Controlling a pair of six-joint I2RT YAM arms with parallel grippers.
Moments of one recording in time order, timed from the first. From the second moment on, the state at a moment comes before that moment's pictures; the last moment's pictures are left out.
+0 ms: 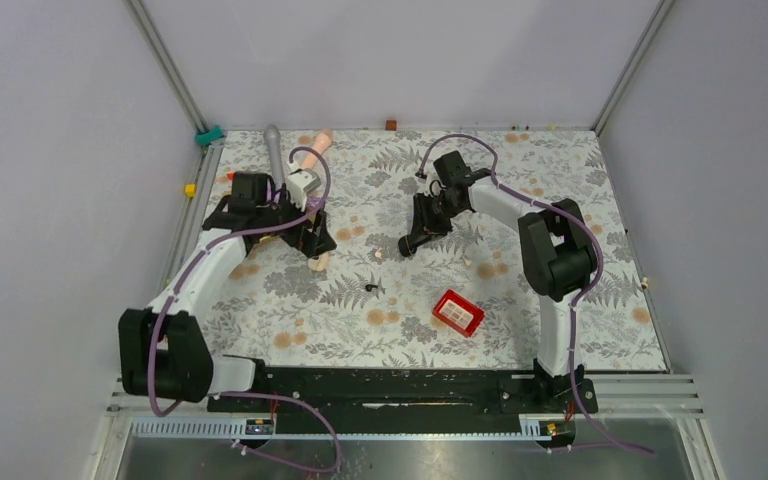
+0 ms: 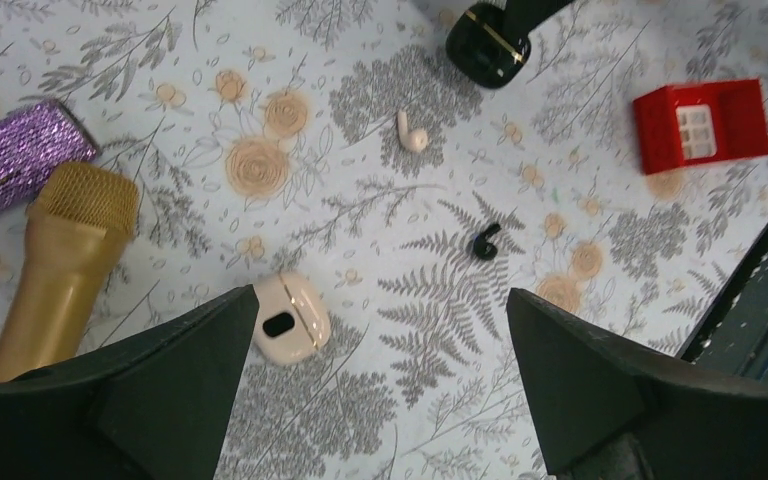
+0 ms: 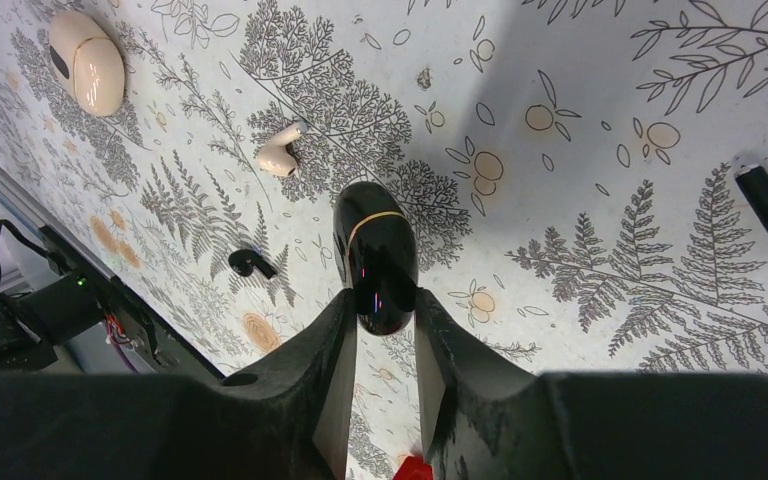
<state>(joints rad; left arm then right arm) -0.11 1.29 0.96 -0.49 0.68 0.32 0.44 2.05 1.49 -0.61 -0.52 0.29</state>
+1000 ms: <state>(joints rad) -0.17 1.50 1.08 -0.37 0.74 0.14 0.46 2.05 1.48 -0.62 -0.42 0.24</state>
